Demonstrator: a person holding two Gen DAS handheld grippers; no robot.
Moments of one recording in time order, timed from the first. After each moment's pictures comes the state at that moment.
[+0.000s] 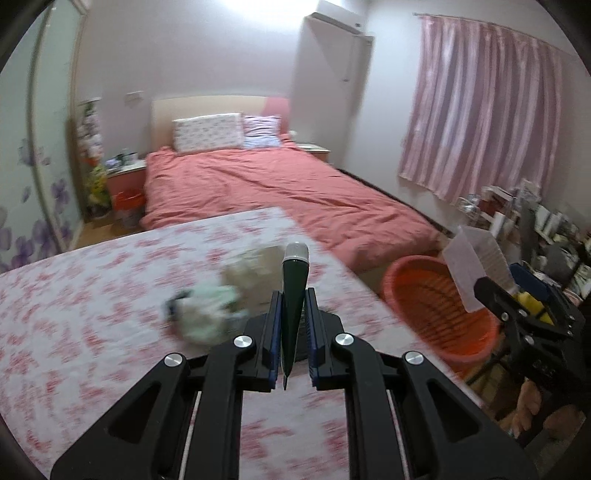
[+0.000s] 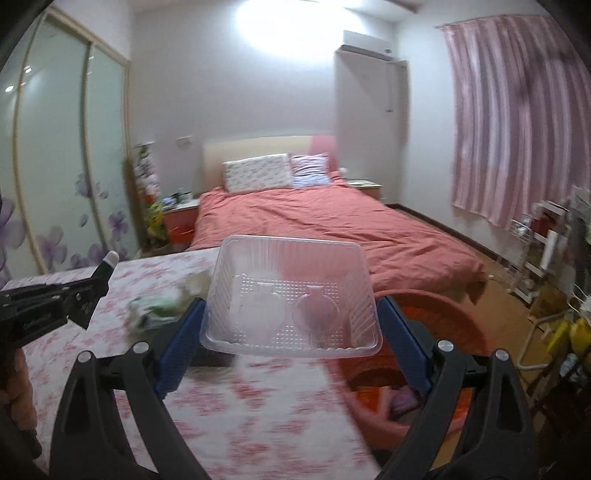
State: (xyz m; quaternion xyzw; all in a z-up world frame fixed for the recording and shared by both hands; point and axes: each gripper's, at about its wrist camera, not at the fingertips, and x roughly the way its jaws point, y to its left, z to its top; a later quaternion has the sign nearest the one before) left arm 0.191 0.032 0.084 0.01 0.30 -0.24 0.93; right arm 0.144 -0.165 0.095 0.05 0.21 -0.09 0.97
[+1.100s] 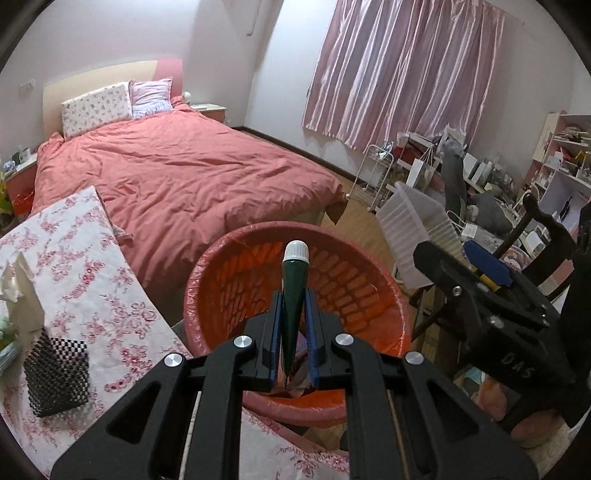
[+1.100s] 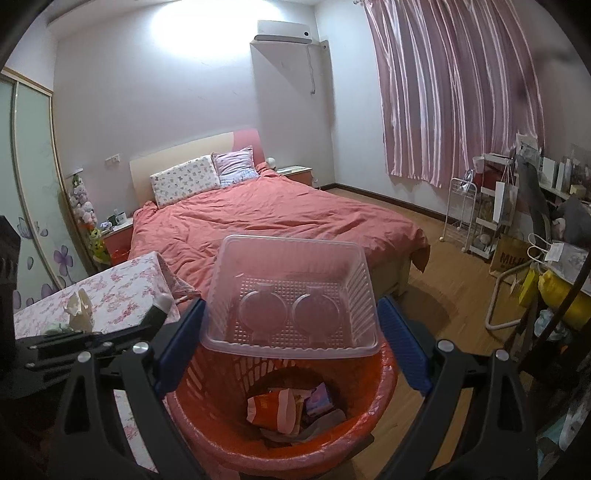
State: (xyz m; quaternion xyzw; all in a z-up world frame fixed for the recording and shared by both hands) left arm 0.199 -0.178 0.034 0.04 0.36 -0.39 0.84; right arm 0.136 -0.331 0.052 0.12 0.22 -0.18 0.95
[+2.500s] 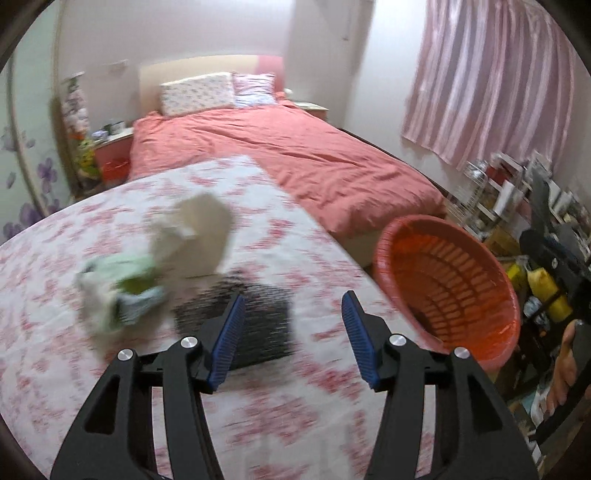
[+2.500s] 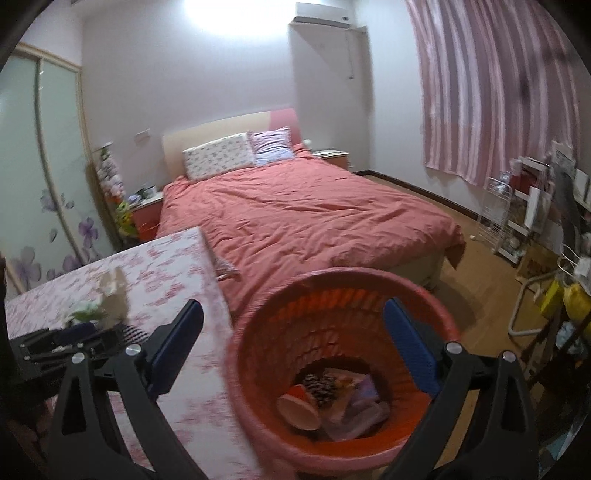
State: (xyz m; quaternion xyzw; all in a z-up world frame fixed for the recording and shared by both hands) left arm 0.223 -0.029 0.030 0.03 0.37 -0.21 0.91; right arm 0.187 -0.248 0.053 0.09 0.27 -0.10 0.95
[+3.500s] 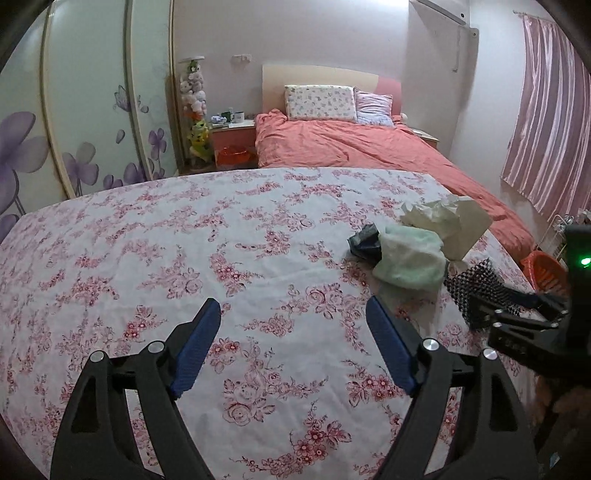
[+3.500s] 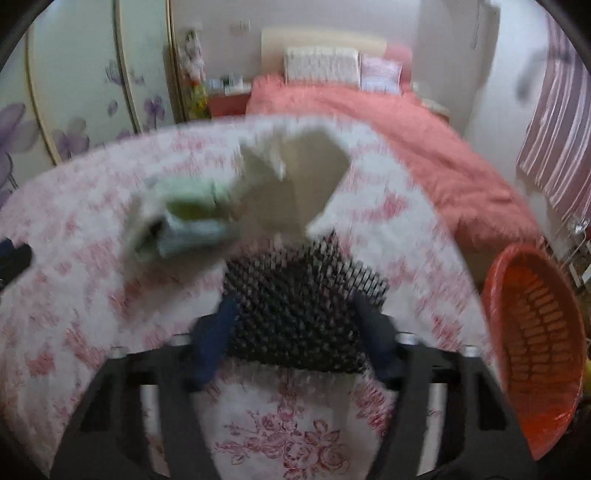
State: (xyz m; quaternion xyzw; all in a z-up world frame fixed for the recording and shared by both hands) left arm 0.220 0.170 0.014 -0.01 0.35 -0.02 0.94; right arm 0.296 -0.041 -0.029 0.00 0.43 0.04 0.90
